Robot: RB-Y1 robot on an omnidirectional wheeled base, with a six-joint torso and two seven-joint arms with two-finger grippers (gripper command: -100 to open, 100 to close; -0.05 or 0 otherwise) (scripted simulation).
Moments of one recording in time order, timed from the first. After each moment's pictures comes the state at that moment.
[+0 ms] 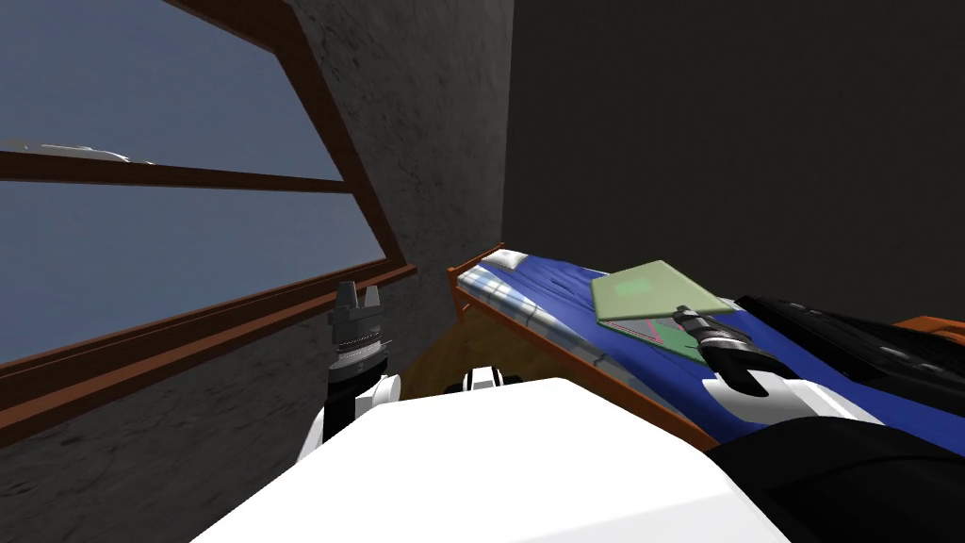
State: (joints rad) left arm 0.51 -0.04 0.06 -2.31 -0.11 -0.58 -0.02; right arm 0.47 -0.62 -0.72 -1.49 0.44 0.01 0.13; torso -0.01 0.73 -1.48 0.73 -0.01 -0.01
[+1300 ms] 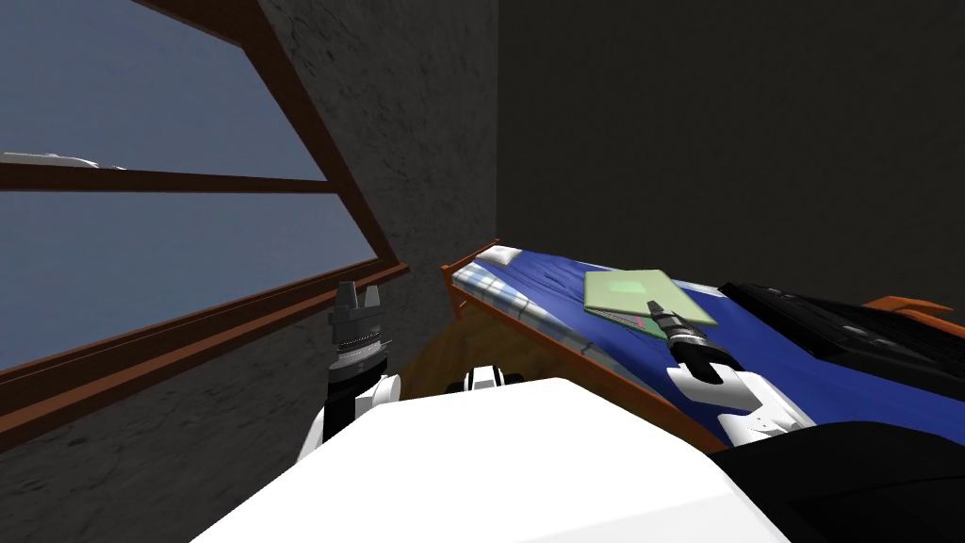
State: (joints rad) left arm 0.51 -0.04 0.06 -2.31 -0.11 -0.58 -0.02; right arm 0.33 -0.54 -0.71 -1.39 0.39 -0.06 0.10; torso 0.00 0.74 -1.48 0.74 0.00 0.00
